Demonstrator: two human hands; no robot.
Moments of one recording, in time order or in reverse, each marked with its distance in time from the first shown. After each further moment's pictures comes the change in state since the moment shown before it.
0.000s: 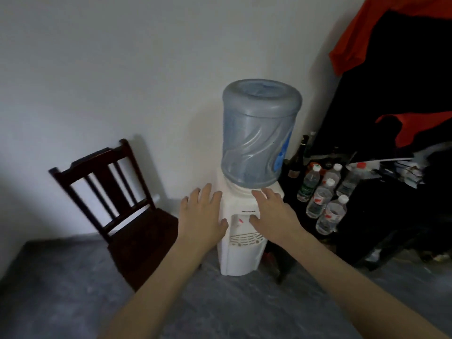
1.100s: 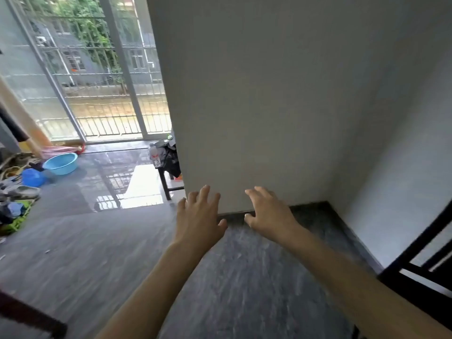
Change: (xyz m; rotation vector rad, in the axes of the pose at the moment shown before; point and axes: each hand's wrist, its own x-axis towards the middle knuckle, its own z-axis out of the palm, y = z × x) left_hand -0.594 -0.229 -0.117 0.173 0.160 -1.542; right_hand -0.327 -0.566 0.109 -0.012 -0.374 -1.551
